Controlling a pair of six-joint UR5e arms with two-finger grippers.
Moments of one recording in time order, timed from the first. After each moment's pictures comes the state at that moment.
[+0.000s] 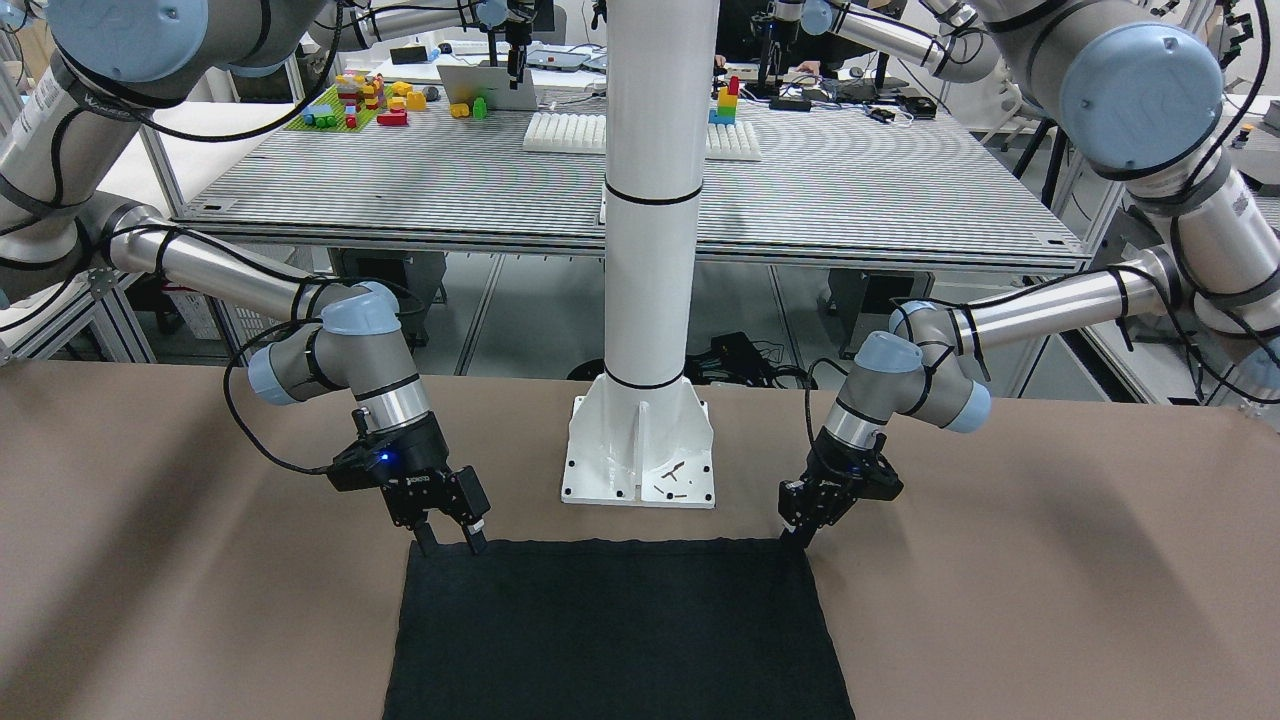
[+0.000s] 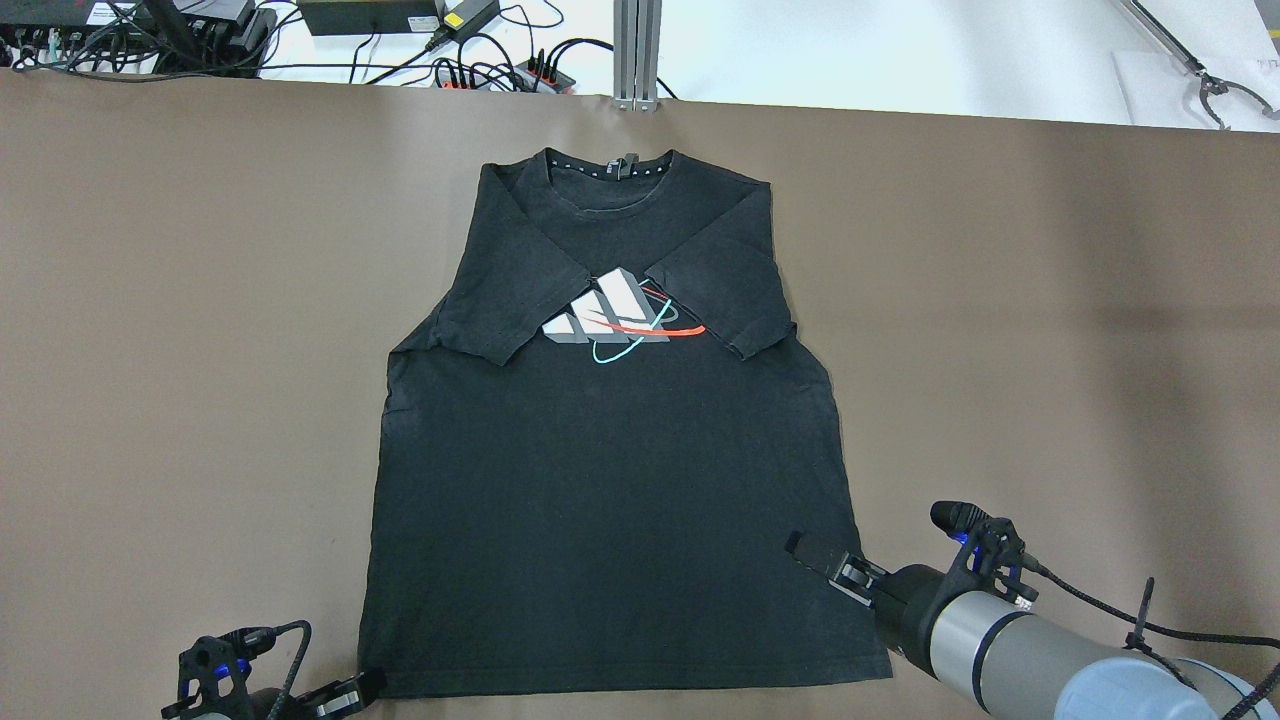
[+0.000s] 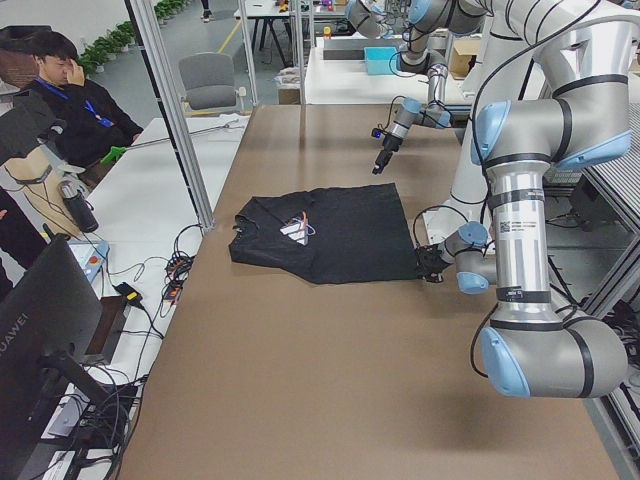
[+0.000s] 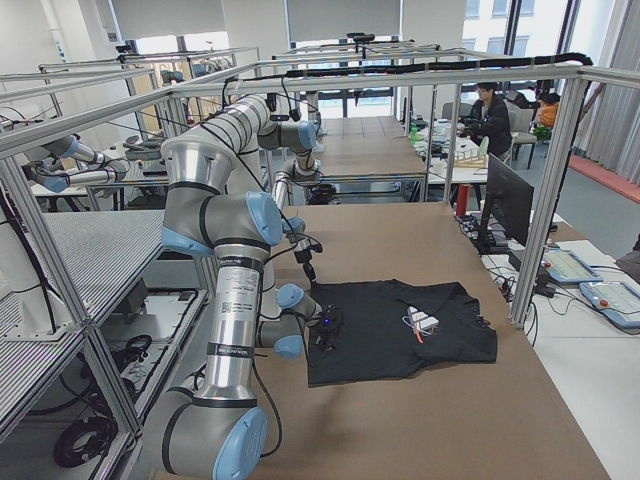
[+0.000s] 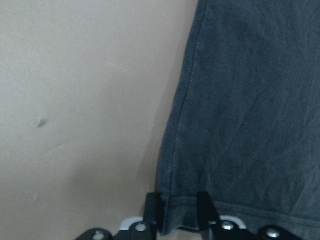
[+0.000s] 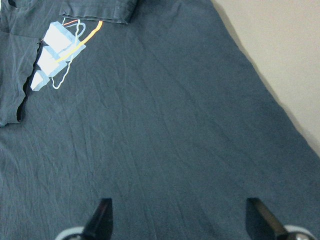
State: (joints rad) left arm 0.03 -1.49 -2.02 -2.33 -1.17 -1.92; right arm 0.24 -1.62 2.14 -0.87 1.30 1.83
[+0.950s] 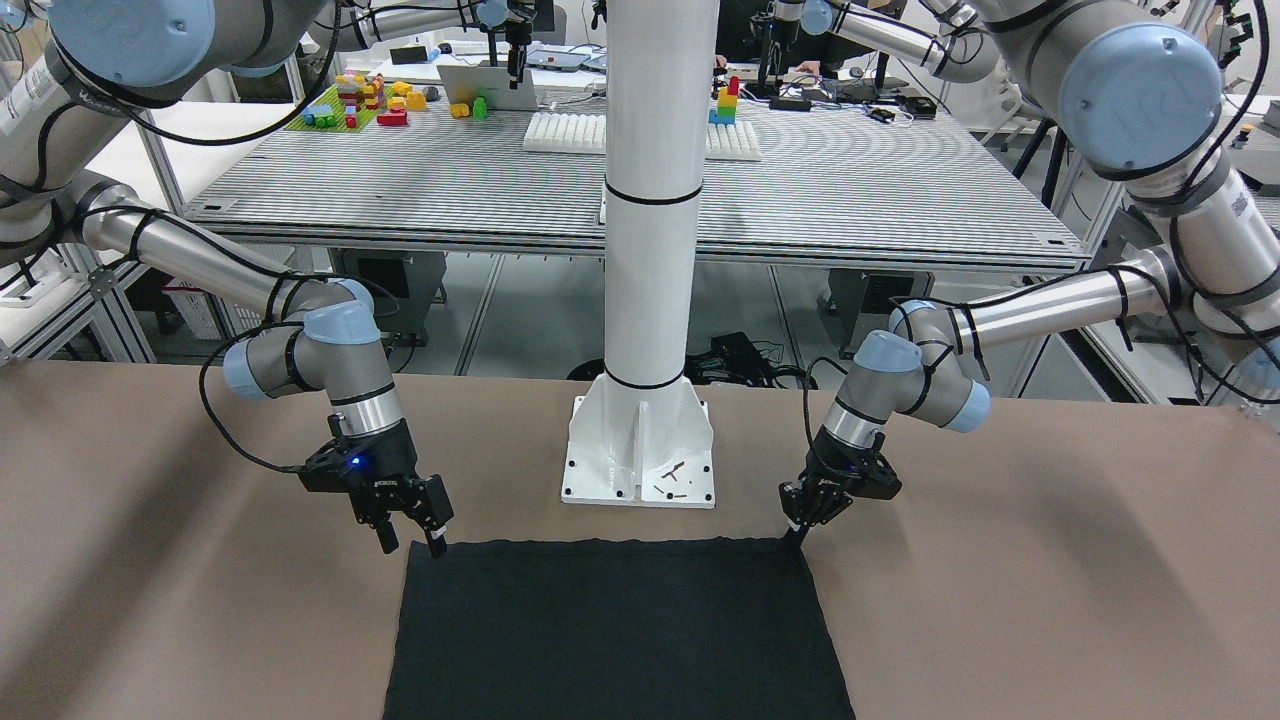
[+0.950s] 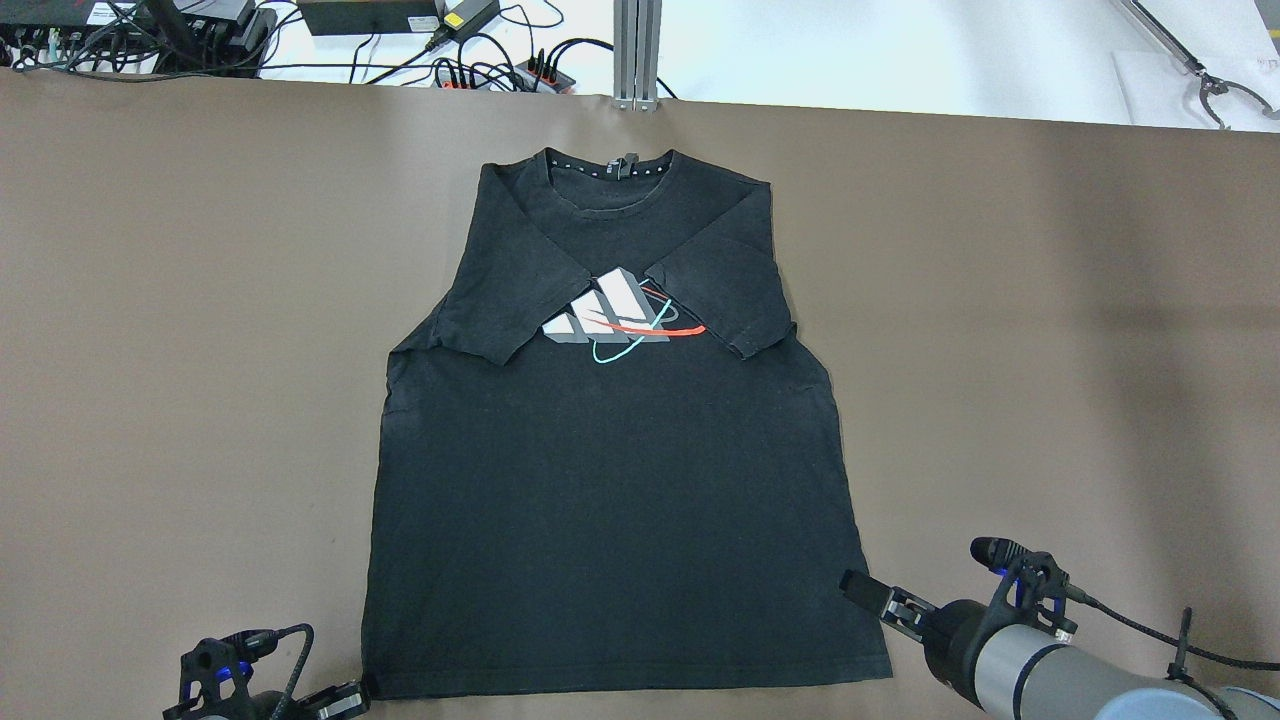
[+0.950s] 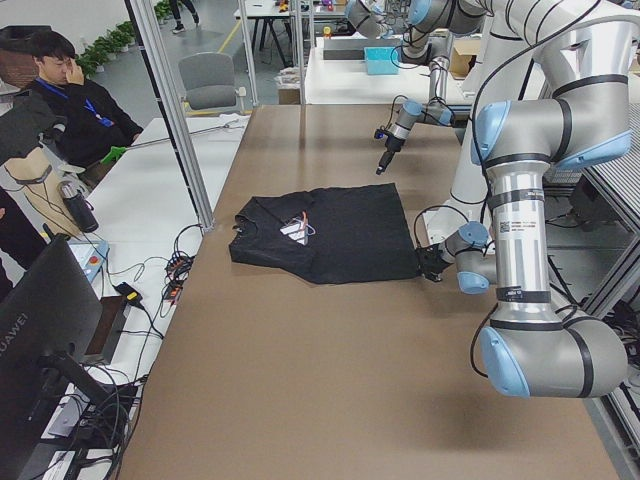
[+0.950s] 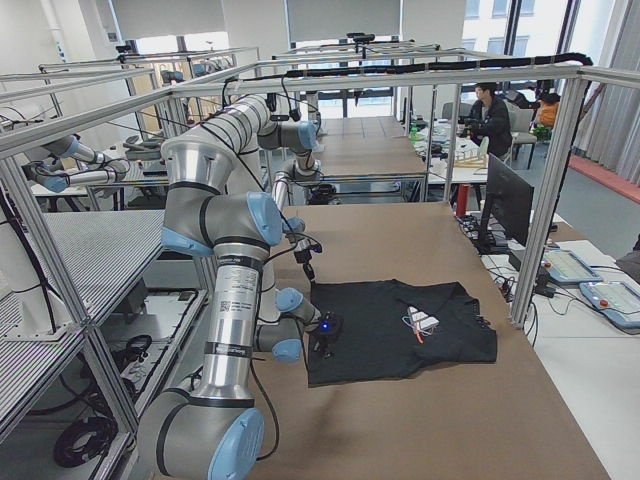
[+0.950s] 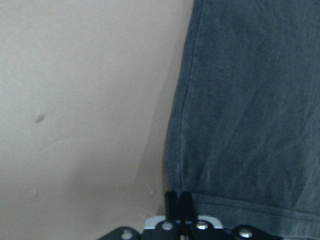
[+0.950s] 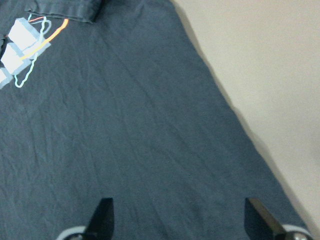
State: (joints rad) left arm 0.04 -1.49 -2.02 -2.33 -1.17 -1.91; right arm 0.20 -1.73 2.14 -0.87 1.30 1.83
